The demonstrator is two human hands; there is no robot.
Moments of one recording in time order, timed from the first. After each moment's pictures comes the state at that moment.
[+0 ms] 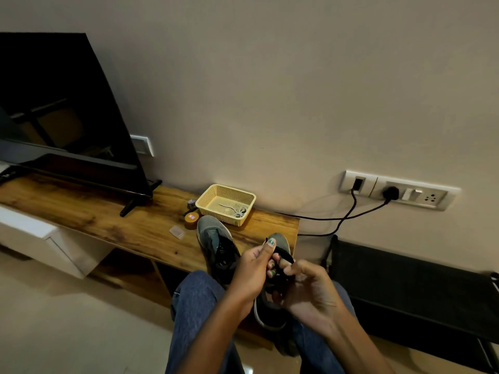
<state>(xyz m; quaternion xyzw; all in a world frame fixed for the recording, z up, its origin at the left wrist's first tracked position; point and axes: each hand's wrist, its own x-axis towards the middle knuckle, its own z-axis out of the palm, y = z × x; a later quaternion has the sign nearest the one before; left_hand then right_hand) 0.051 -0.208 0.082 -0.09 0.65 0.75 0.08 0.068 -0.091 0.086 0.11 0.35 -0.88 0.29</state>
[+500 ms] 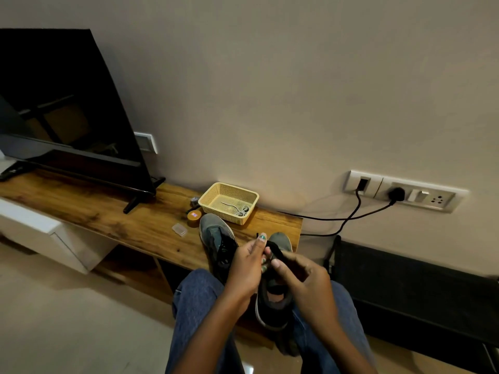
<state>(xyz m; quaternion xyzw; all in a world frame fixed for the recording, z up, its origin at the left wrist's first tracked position) 0.049 -0.214 0.084 -0.12 0.66 0.74 0.03 0.071 -0.096 0.070 -0.07 0.77 -0.63 -0.04</state>
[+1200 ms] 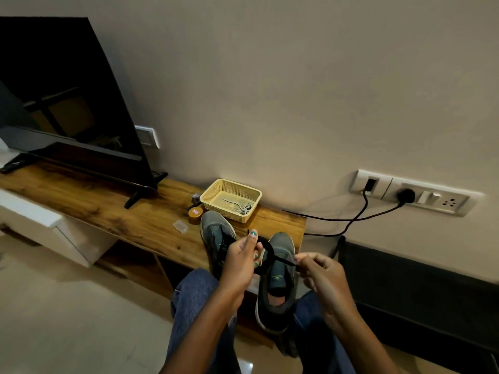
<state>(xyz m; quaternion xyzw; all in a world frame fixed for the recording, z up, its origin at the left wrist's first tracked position) 0.031 -0.225 0.079 -0.14 0.68 0.72 0.01 0.038 -0.079 0.072 0.13 0.66 -0.74 0.05</state>
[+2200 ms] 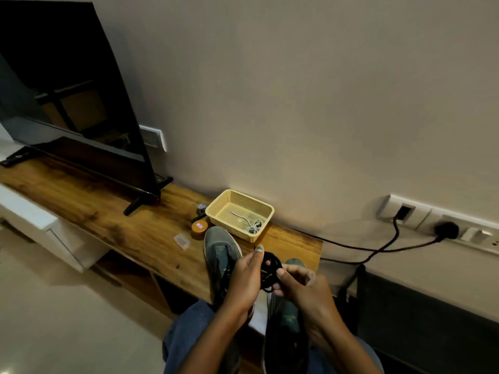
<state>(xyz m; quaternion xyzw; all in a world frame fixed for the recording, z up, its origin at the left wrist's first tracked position) -0.049 -0.247 0.041 -0.19 0.68 0.71 0.01 -0.048 -0.130 0.044 0.10 0.66 -0.73 0.13</state>
